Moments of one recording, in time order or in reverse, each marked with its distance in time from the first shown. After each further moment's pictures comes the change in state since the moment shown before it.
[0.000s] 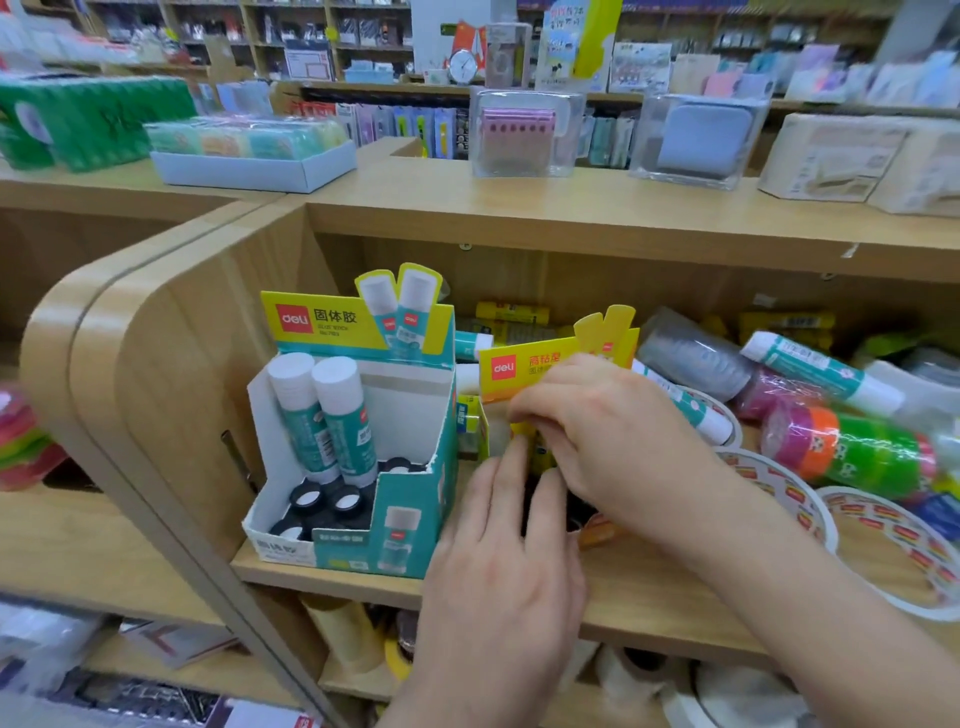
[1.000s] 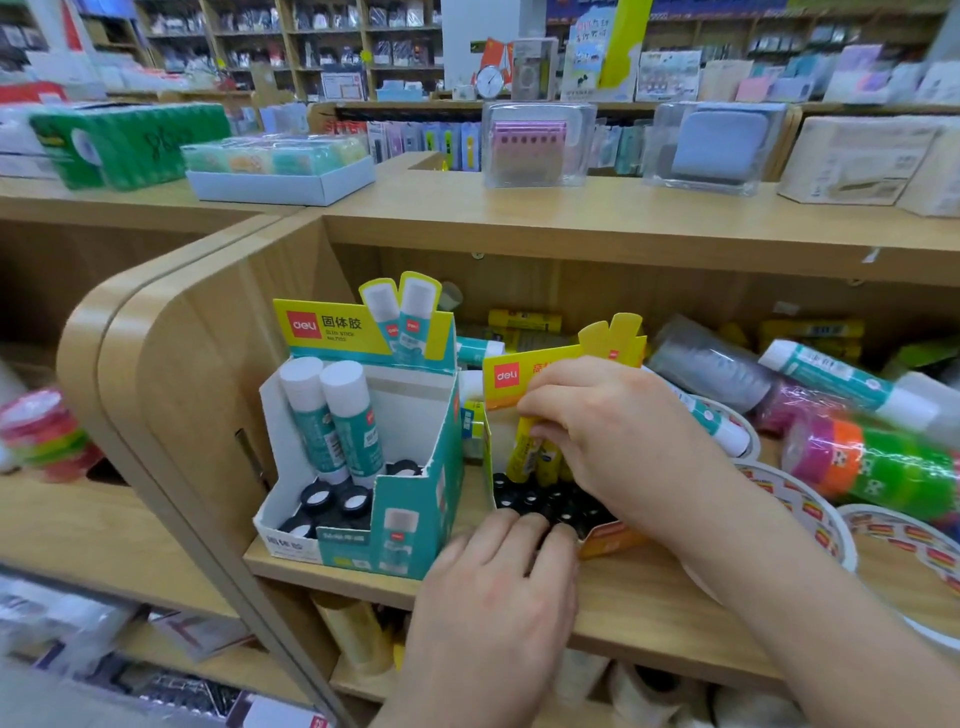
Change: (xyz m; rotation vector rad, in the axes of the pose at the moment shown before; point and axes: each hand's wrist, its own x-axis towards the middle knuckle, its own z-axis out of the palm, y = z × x) left_hand -0.008 -0.003 0.001 0.103 0.039 0.168; right_hand 0.000 0.014 0.003 0.021 0.060 -0.098
